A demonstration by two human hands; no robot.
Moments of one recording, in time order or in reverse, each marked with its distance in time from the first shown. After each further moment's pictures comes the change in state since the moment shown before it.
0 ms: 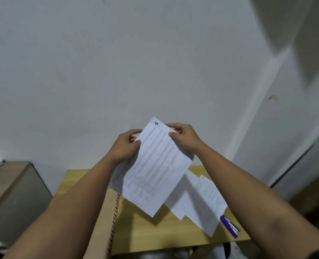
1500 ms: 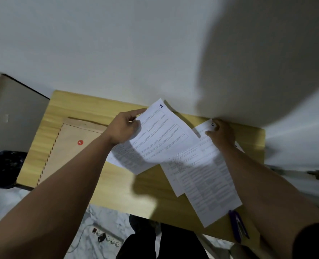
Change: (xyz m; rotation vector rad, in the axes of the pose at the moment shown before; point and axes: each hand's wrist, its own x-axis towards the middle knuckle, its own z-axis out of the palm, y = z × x) left_hand 0.142 -0.214 0.138 0.091 -0.099 -0.479; right_hand 0.153 0.442 -0.005 -0.522 -0.156 0.545
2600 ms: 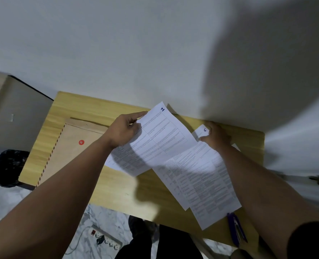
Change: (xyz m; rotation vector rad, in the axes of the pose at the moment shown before) left_hand -0.016 0.017 0.004 0.050 -0.012 -0.047; right_hand 0.012 0.001 0.006 -0.181 -0.192 -0.059
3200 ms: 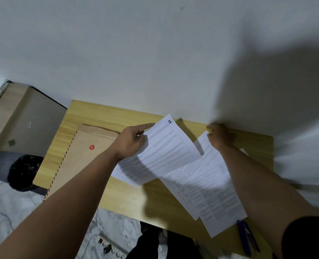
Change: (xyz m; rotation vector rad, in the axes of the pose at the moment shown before) left_hand -0.026 -0.008 0.004 0.089 -0.011 0.051; right_hand 0.012 -0.019 0.007 -0.067 0.176 -0.060
